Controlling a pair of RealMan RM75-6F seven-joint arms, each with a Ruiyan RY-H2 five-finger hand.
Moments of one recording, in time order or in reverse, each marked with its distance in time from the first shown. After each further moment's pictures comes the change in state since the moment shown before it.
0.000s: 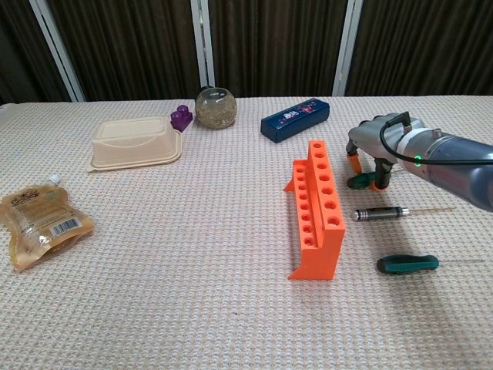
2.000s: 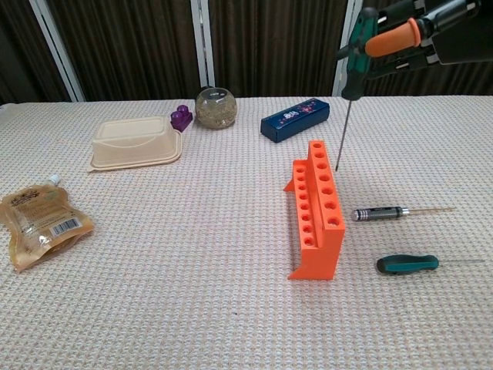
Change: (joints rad) left arm -0.019 0.033 0.015 -0.069 0.054 -0.012 0.064; right arm -0.430 0.670 0.564 -0.695 -0.276 -0.699 1.448
